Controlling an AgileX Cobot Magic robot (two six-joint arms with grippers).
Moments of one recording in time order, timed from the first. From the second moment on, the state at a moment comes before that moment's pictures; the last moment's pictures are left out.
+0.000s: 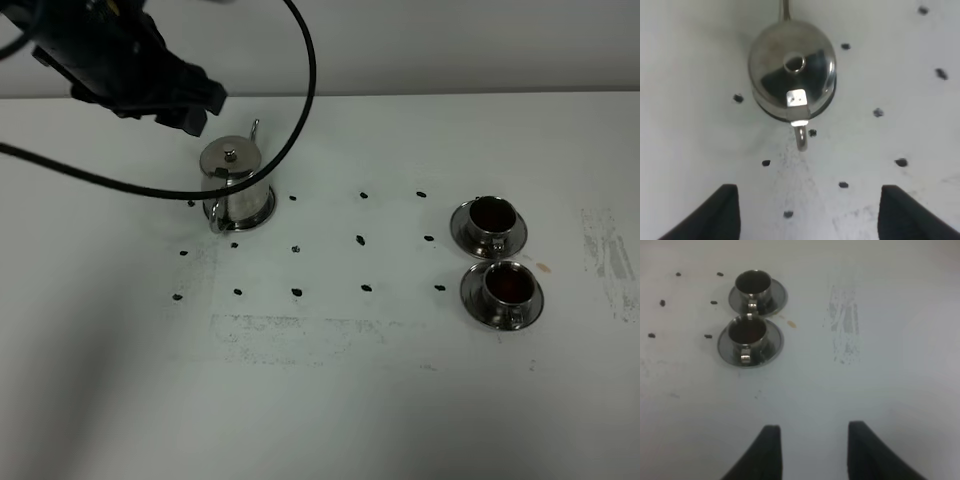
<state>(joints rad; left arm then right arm) -0.36 1.75 -1.68 0.01 1.03 0.08 0.01 0.06 -0.52 0.08 1.11 -0.08</state>
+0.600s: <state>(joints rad) -0.36 1.22 -1.52 0.07 1.19 0.08 0.01 0.06 -0.52 0.08 1.11 -0.08</state>
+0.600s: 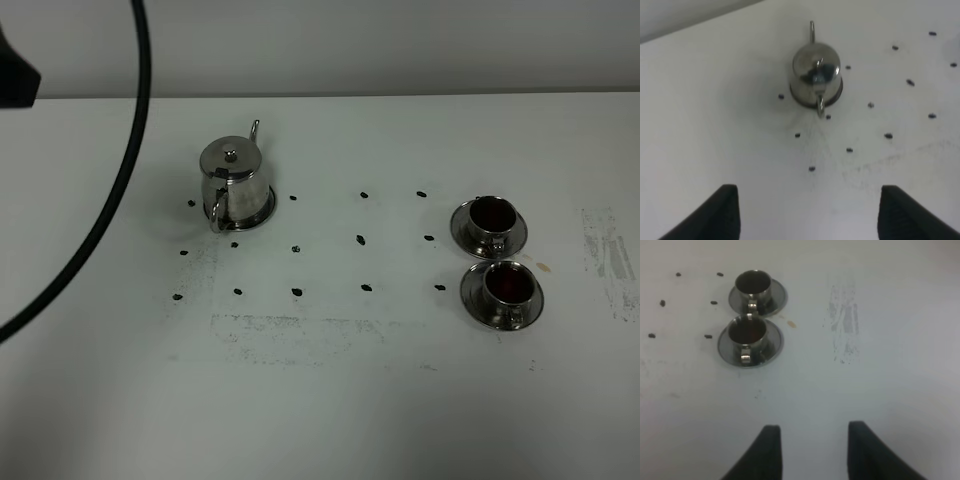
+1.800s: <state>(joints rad) 0.04 0.18 -0.60 0.07 1.06 -0.17 0.01 0.06 -0.52 0.08 1.11 -0.08</state>
